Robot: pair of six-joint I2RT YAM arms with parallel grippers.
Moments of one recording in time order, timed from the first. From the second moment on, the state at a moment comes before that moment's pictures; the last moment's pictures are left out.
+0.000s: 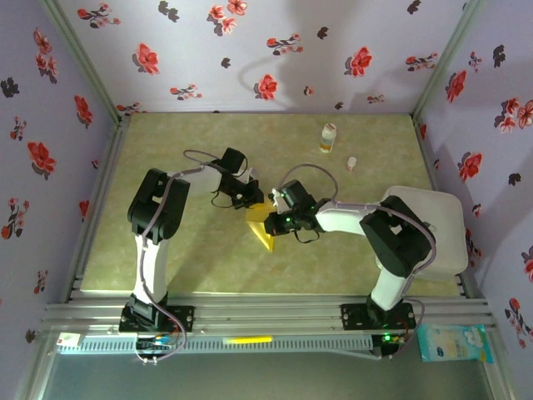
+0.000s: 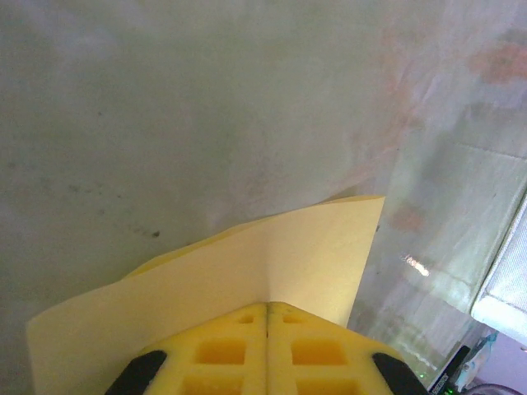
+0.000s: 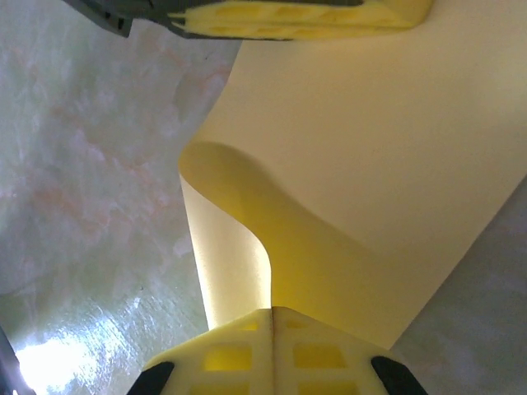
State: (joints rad) left arm -0.50 2.11 1.35 -0.41 0.62 -0.62; right arm 0.72 1.74 0.88 -0.09 -0.41 0.48
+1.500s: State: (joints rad) left arm -0.50 2.10 1.33 -0.38 0.61 -0.62; right arm 0.72 1.80 0.94 -0.19 -0.34 0.44
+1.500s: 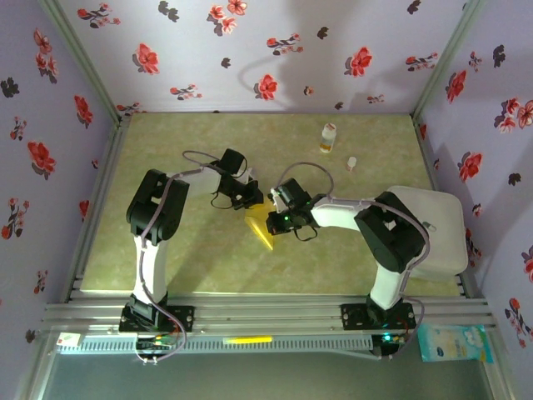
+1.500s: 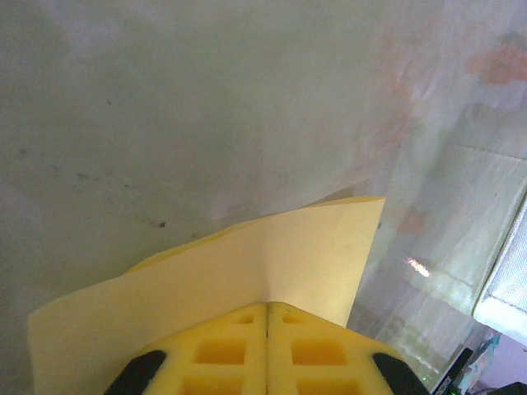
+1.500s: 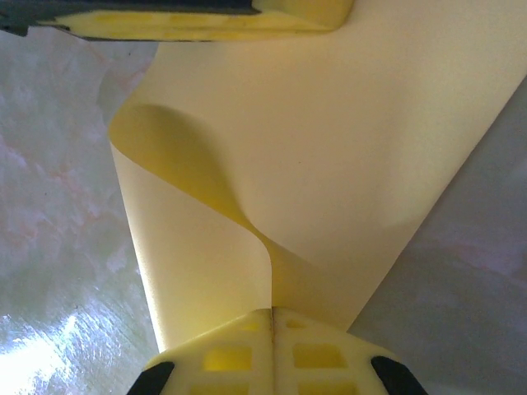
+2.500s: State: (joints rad) left arm -0.50 2.09 1.31 -0.37 0.60 -0.64; right arm 0.72 1.80 0.94 -0.18 -0.37 0.46
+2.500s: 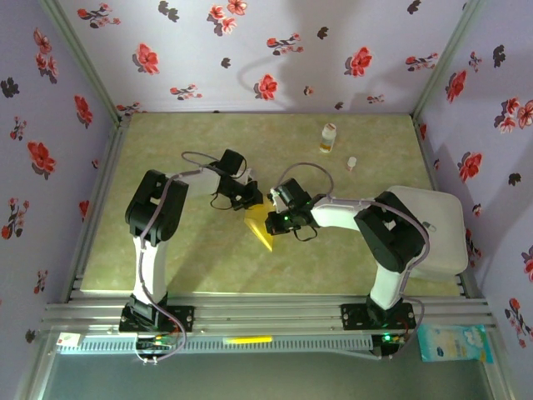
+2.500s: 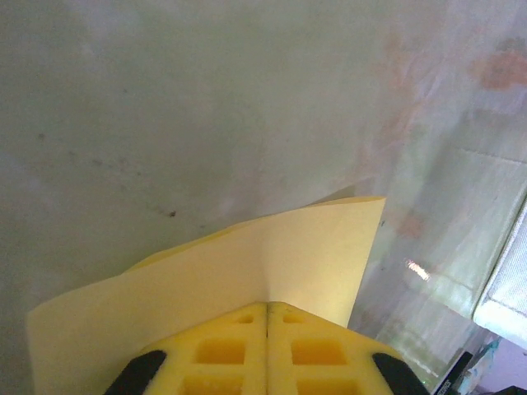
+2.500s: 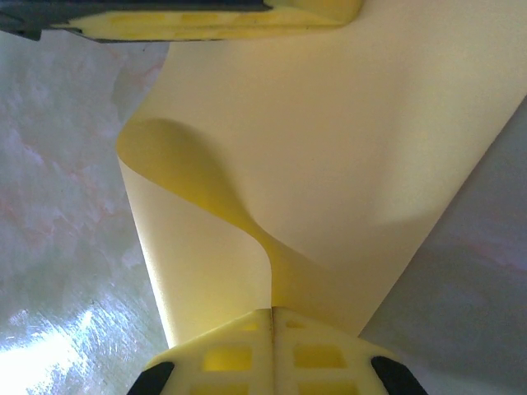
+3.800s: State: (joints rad) left arm -0.50 2.08 1.29 -0.35 0.60 -0.65; right arm 0.72 1.81 0.94 -0.18 -0.36 0.46
